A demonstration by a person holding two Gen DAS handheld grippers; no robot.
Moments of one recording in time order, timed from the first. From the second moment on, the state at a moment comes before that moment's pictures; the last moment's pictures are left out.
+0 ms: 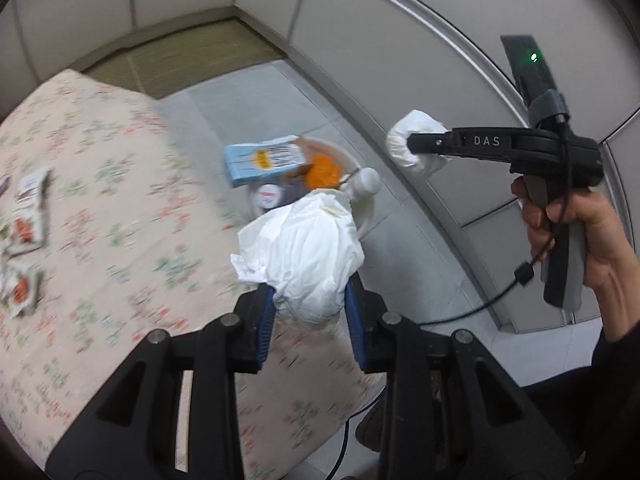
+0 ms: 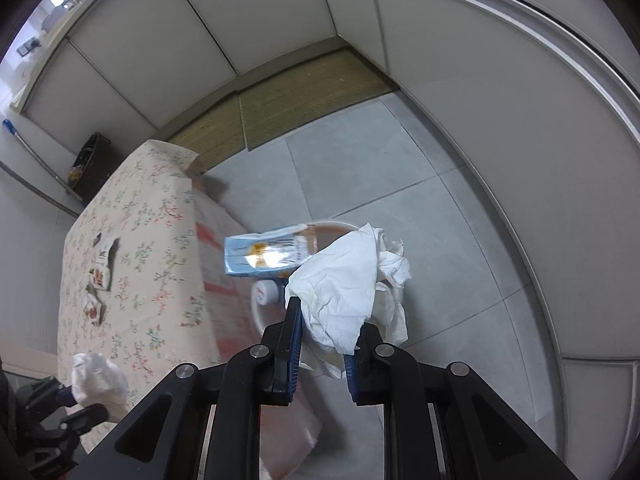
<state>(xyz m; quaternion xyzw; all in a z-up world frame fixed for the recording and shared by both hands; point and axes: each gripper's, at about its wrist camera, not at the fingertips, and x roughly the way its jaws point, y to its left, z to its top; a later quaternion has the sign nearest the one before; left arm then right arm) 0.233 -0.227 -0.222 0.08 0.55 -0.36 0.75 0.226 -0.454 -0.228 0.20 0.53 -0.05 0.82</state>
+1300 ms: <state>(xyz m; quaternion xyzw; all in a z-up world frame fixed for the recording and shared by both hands) 0.291 -0.285 -0.262 0.03 0.59 -0.33 0.74 0.295 -0.473 -0.279 0.23 0.55 -0.03 0.80</state>
